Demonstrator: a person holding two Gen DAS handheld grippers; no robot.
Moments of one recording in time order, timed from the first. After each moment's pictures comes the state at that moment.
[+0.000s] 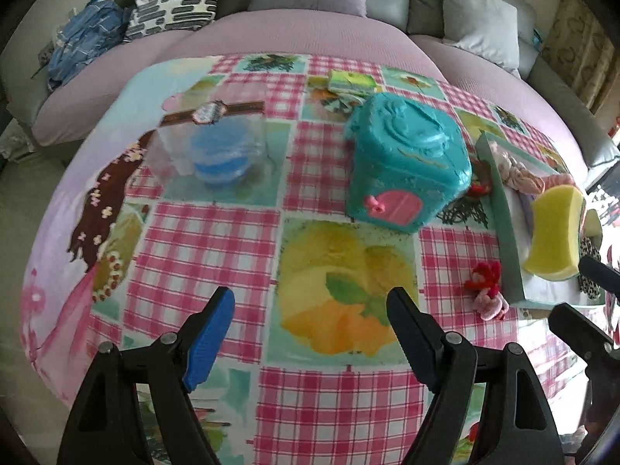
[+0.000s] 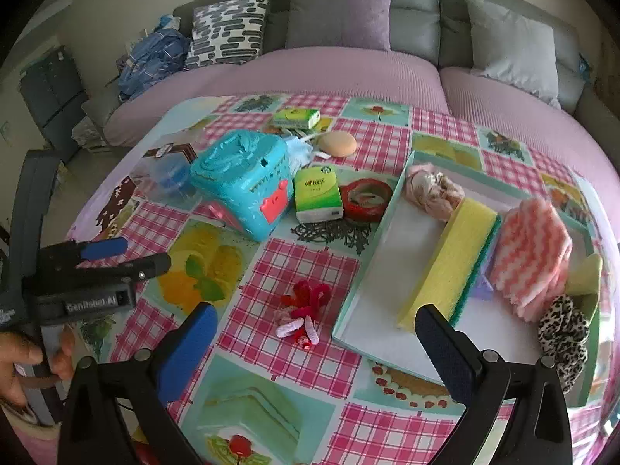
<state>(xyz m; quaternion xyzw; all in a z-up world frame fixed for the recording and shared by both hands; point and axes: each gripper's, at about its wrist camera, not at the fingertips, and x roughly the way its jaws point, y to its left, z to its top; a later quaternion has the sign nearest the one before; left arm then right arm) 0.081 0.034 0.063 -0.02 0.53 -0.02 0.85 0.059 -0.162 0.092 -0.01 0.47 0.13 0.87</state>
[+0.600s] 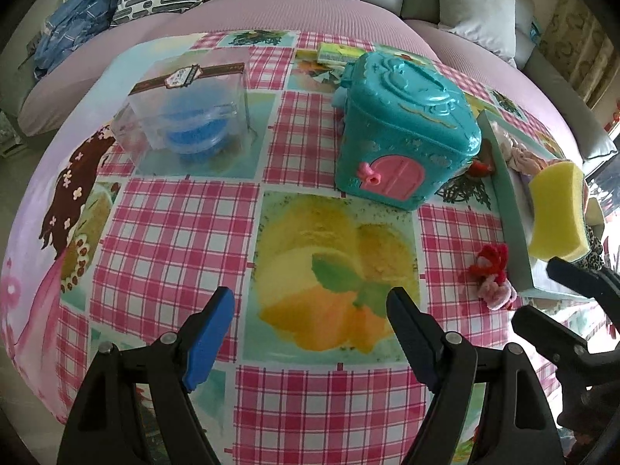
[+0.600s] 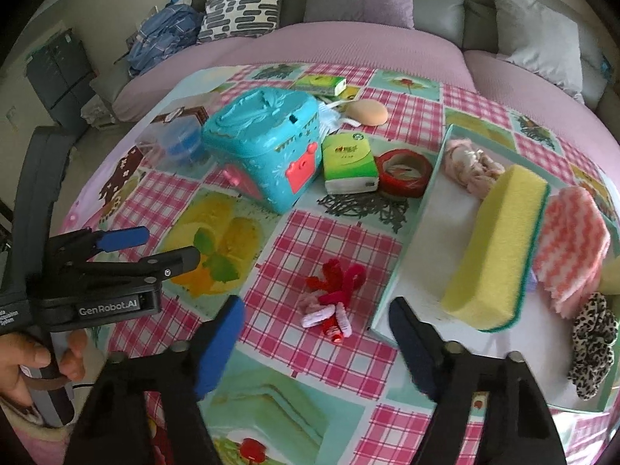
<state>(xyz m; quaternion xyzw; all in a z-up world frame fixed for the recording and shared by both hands) 0.083 0.033 0.036 -0.03 0.55 -0.04 0.83 0.064 -0.139 0.064 -0.02 0.51 0.16 0.85</state>
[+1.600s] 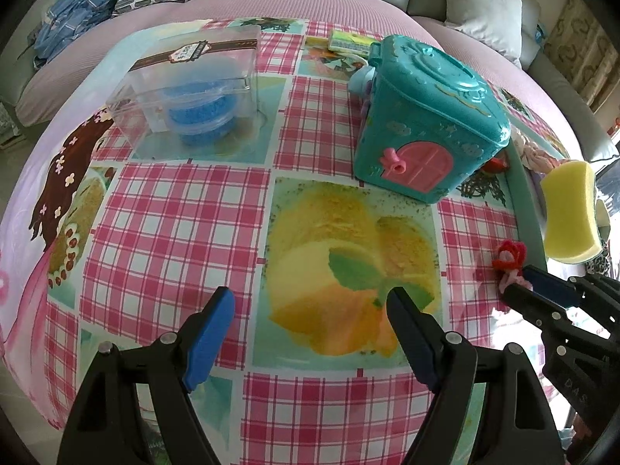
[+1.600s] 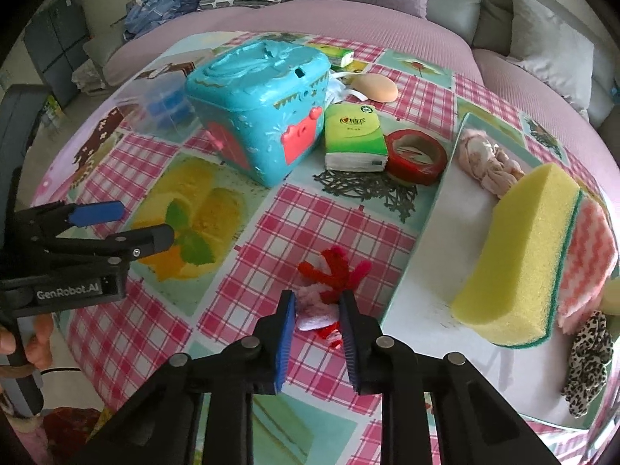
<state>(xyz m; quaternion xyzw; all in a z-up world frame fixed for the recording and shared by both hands) 0.088 0.046 0.018 -0.04 0.55 -0.04 0.83 0.077 -0.123 0.035 -0.08 0.54 0.14 0.83</state>
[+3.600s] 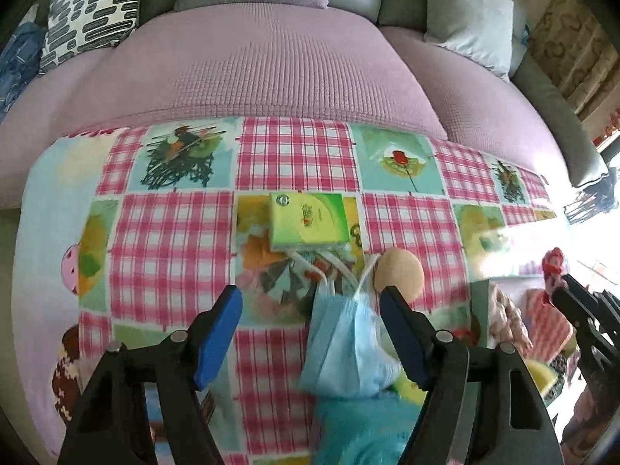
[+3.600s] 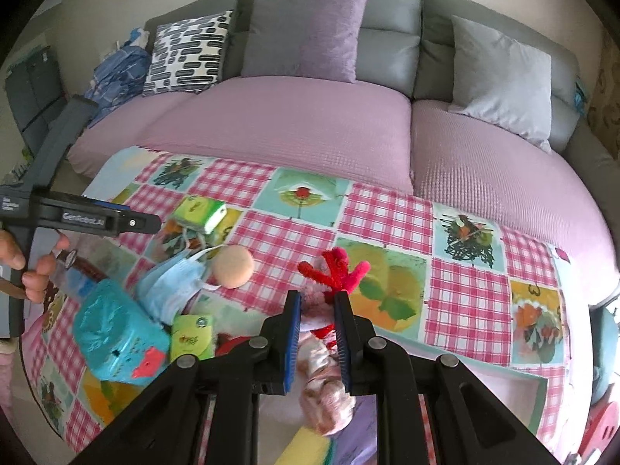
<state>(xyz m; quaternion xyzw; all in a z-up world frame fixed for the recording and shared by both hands) 0.319 0.011 0.080 -0.01 0.57 -0.11 0.81 0.229 -0.224 0.123 -0.05 0.45 0.09 0.89</state>
